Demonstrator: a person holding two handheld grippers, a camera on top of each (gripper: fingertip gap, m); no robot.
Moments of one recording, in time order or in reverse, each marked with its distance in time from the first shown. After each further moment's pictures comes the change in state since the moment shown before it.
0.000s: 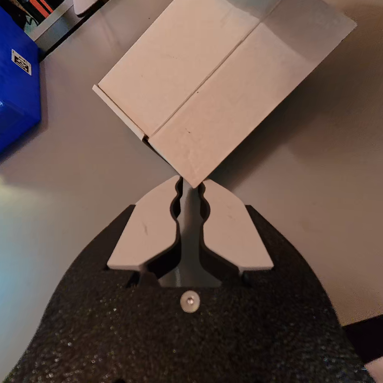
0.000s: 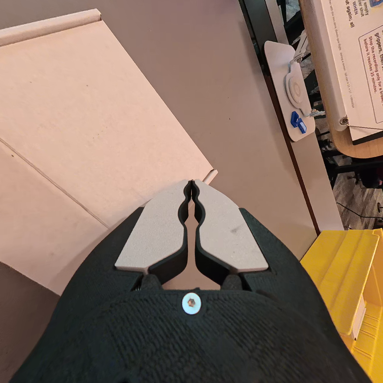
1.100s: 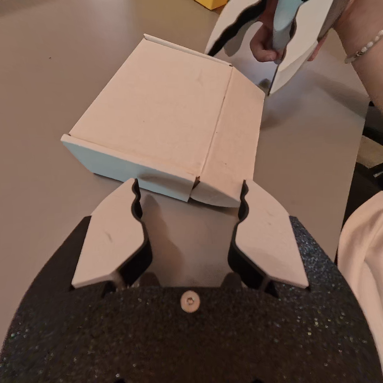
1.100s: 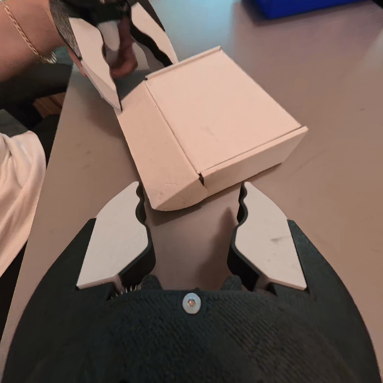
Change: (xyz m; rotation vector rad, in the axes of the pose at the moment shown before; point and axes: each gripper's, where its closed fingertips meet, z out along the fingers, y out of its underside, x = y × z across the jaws) left arm -0.020 -0.030 0.015 0.167 0.745 -0.024; right arm -0.050 0.036 -0.051 0.376 -0.732 0.246
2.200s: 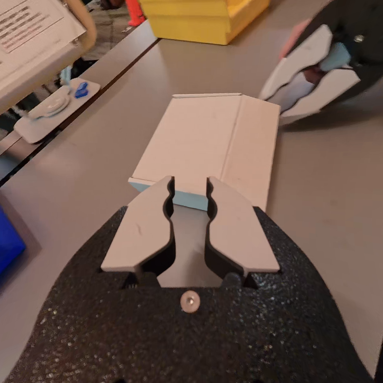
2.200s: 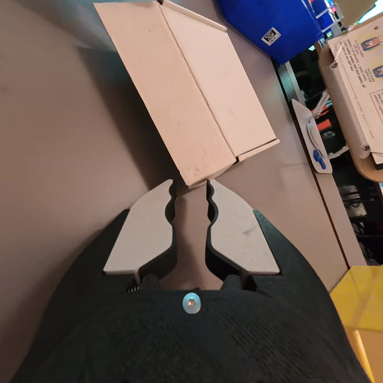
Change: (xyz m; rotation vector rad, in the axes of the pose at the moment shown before) left arm -0.014 -0.037 -0.029 0.085 -0.212 0.305; right arm -0.016 0.026 0.000 -0.133 0.550 -0.475
